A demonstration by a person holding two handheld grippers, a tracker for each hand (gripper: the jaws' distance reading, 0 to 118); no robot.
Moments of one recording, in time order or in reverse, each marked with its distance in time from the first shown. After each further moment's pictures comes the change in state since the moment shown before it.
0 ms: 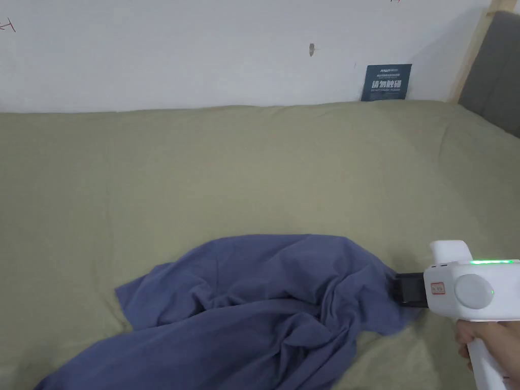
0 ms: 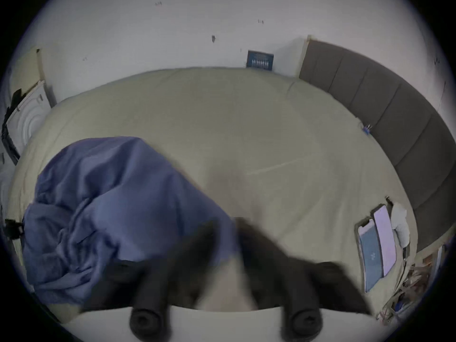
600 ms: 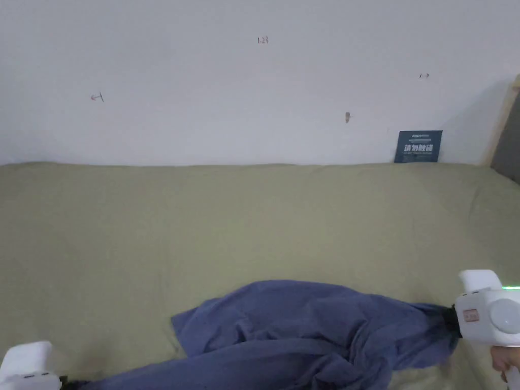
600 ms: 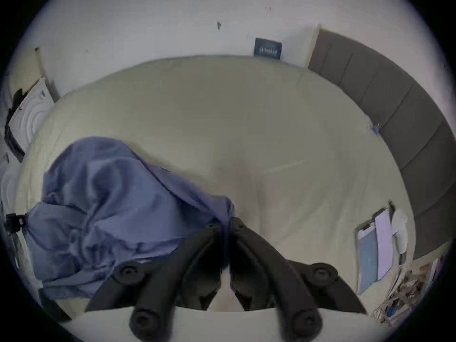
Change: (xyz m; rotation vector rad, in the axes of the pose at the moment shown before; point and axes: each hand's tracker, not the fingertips) left arm -0.021 0.031 0.068 0.127 -0.018 0.106; right arm 0.000 0.014 0.102 0.115 0.050 0.063
